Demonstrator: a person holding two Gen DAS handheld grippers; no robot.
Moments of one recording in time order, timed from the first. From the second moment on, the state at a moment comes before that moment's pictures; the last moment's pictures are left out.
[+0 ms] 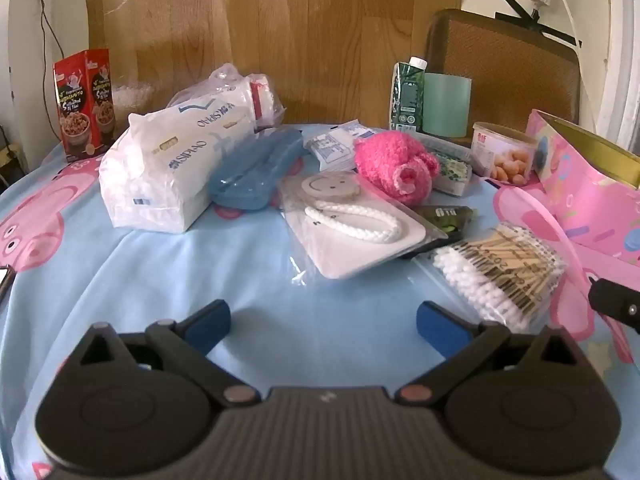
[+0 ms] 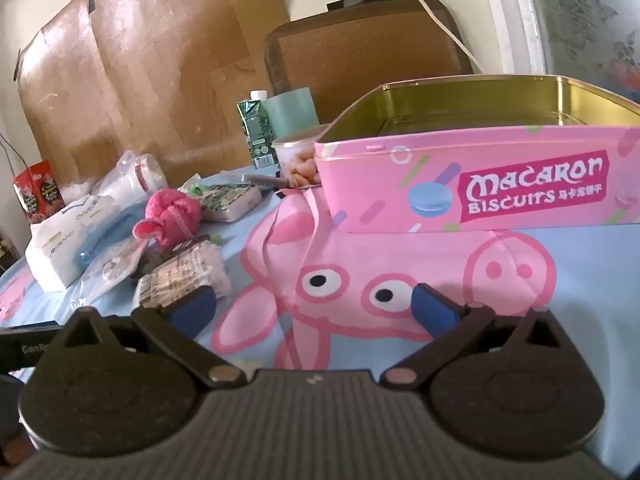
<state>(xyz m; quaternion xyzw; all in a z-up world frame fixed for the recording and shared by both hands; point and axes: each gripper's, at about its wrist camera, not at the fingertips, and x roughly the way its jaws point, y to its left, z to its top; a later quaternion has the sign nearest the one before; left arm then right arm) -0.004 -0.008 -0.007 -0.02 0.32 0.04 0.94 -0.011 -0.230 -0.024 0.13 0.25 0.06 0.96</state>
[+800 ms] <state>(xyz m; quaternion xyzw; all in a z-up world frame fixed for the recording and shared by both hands) -0.002 0.023 -0.004 -0.06 0.32 0.10 0.94 0.004 -0.180 -0.009 0.06 0.22 0.20 0.95</state>
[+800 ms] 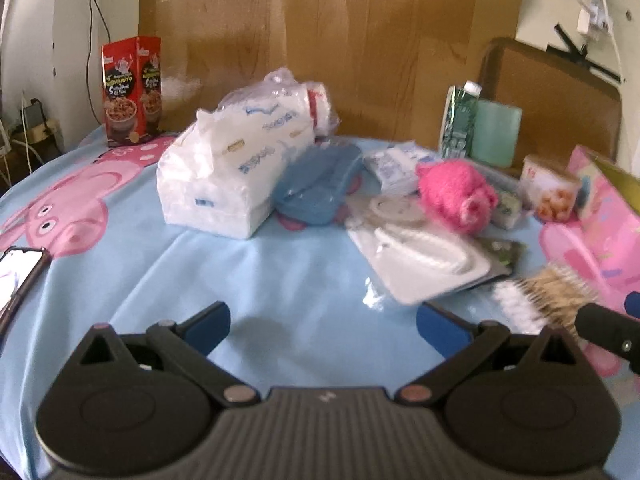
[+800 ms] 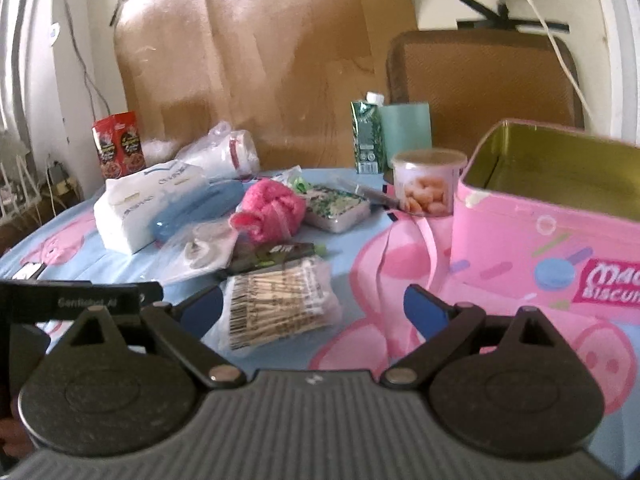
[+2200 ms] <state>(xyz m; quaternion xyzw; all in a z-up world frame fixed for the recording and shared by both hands) -0.004 0.033 -0.005 -0.09 0.30 0.06 0.95 0.005 -0.172 -0.014 0.02 0.25 0.22 0.94</state>
